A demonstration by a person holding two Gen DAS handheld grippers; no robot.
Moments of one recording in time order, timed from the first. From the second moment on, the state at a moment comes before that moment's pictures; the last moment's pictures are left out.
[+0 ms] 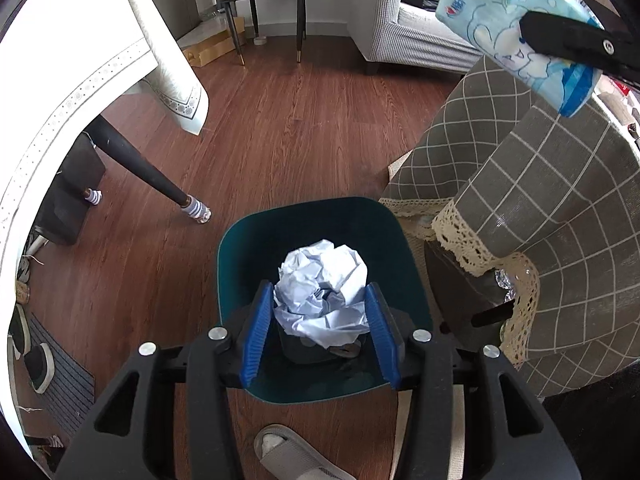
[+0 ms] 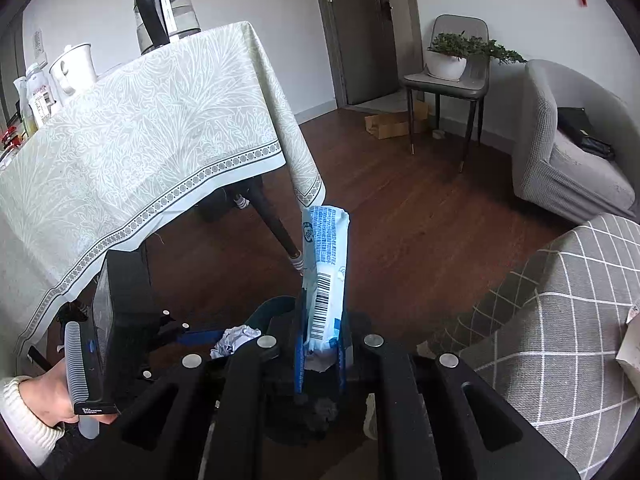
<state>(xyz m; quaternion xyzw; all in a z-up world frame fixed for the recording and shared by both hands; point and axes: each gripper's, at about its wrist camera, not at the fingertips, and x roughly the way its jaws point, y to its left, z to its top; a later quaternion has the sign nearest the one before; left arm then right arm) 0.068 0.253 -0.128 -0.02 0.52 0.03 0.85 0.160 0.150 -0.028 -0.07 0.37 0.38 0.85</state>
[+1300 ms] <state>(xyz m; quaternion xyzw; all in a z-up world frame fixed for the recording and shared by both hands) 0.028 0.290 -0.035 -0.05 0.39 0.05 0.92 0.154 0.238 -0.169 -0.15 0.51 0.39 0.75</state>
